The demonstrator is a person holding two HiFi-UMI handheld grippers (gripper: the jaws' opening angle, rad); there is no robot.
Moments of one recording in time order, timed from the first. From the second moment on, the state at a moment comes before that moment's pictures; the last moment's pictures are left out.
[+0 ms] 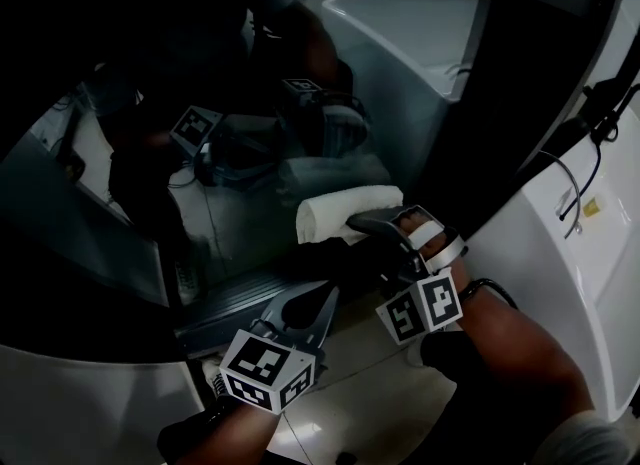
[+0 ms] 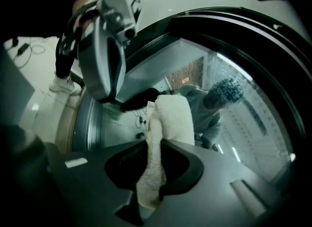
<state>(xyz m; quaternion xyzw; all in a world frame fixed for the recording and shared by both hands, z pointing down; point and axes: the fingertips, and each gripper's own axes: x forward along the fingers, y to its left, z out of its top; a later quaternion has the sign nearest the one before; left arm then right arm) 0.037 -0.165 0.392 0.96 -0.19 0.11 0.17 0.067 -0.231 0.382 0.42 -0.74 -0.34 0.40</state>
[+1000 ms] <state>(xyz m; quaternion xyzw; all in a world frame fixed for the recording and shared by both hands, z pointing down) 0.063 -0.074 0.365 0.97 -0.19 0.06 0.11 0.138 -0.107 0.225 0.47 -0.55 -0.54 0.42</state>
